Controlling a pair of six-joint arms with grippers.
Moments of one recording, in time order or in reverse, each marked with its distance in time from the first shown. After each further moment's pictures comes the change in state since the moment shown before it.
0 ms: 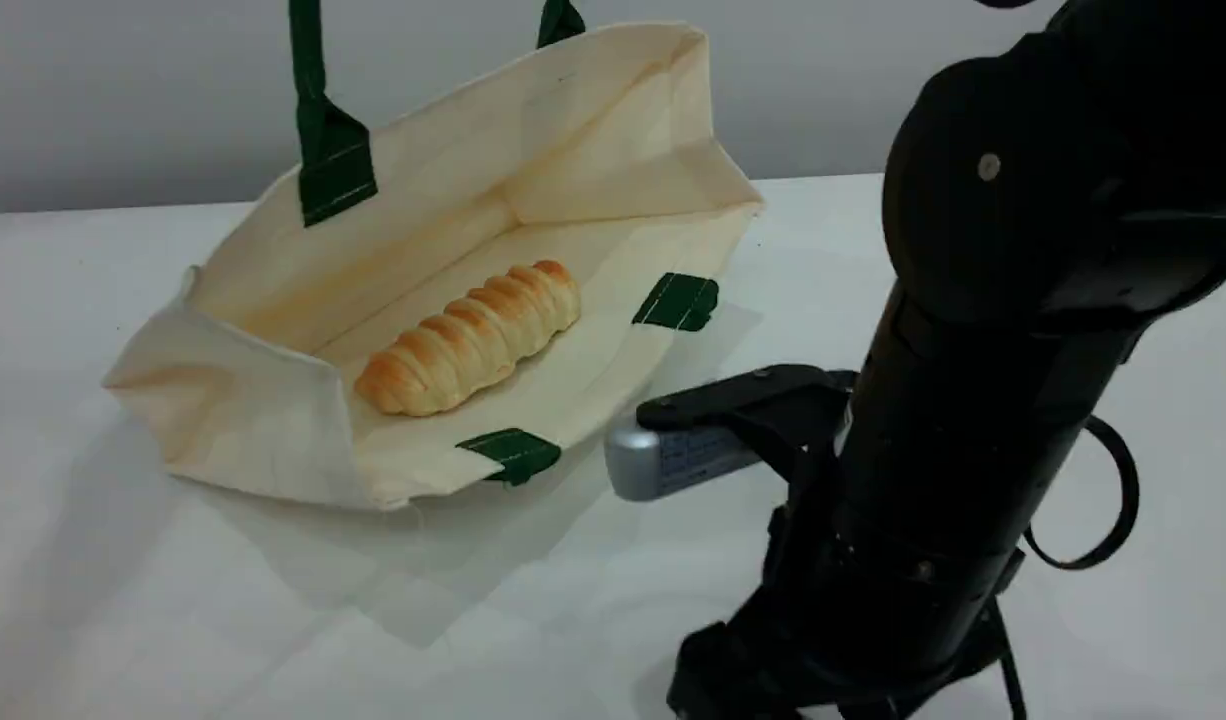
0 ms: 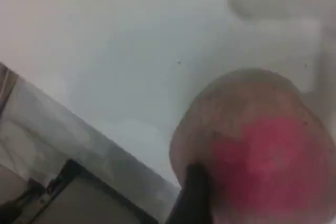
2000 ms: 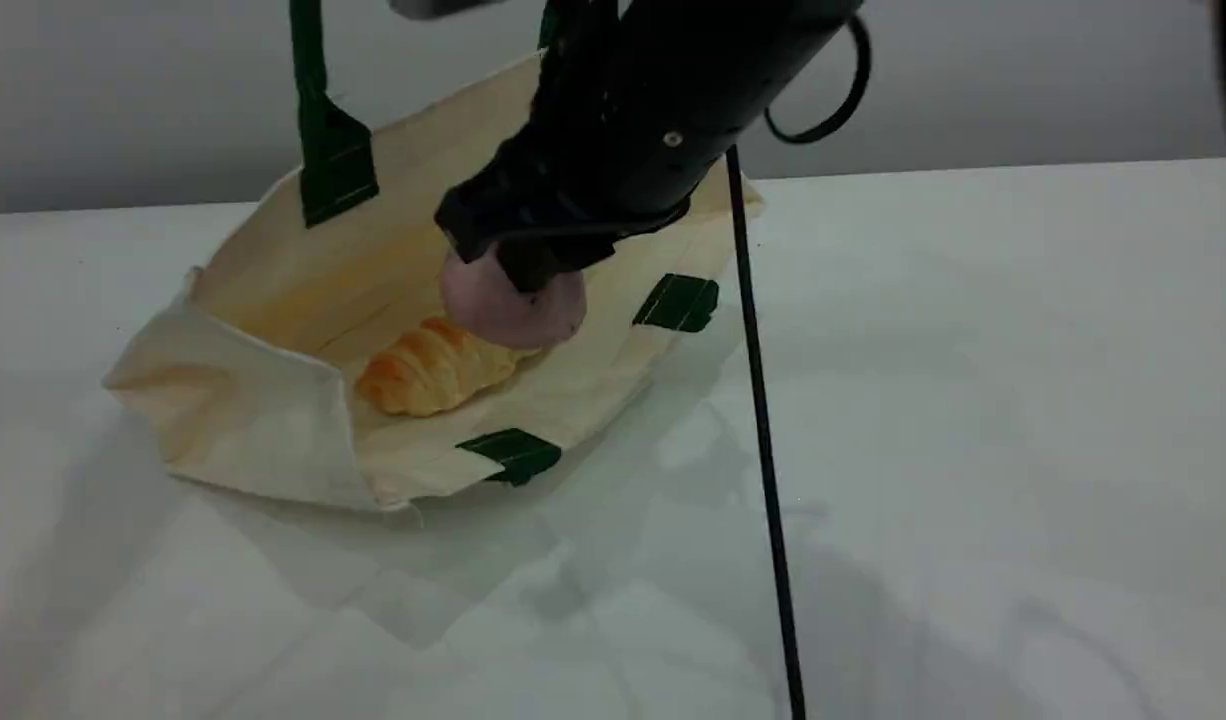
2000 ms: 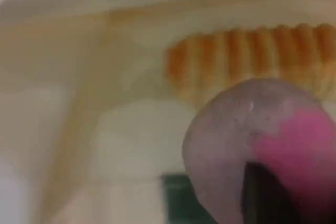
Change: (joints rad) left arm 0.000 0.000 0.000 0.004 0.000 -0.009; right arm -0.056 0.022 -0.419 -0.249 -0.217 -0.002
